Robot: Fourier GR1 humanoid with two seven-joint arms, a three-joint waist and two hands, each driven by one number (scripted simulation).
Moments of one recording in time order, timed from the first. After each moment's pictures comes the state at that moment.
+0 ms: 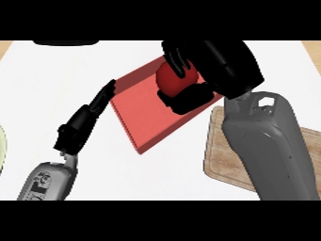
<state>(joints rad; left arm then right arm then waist) -0.22 0.14 -0.14 -1.51 -0.09 -0.12 0.08 -0.85 -0.05 0.16 -1.59 0.78 0.33 0.23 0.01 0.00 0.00</state>
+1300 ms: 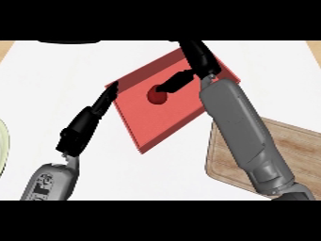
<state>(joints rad) -0.22 0.11 -0.13 -1.51 -0.11 -0.15 0.06 -0.97 0.00 0.01 -0.81 0.50 -0.03 -0.11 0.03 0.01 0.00</state>
